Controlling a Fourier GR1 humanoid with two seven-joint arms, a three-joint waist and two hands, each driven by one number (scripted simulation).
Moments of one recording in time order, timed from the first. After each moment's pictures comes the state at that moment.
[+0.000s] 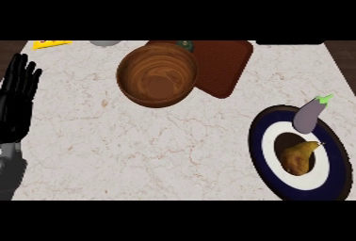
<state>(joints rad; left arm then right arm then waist) -0.23 0.47 0.05 -1.46 0.33 0.17 -0.09 0.06 -1.06 -0.27 -1.72 -0.21 0.49 0.15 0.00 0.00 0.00</state>
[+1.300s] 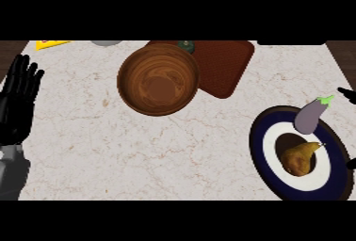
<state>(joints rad) -0.22 0.38 0.13 -1.50 0.23 0.10 -0.04 -0.18 -0.73 -0.15 -1.32 0.26 0.52 -0.04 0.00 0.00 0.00</state>
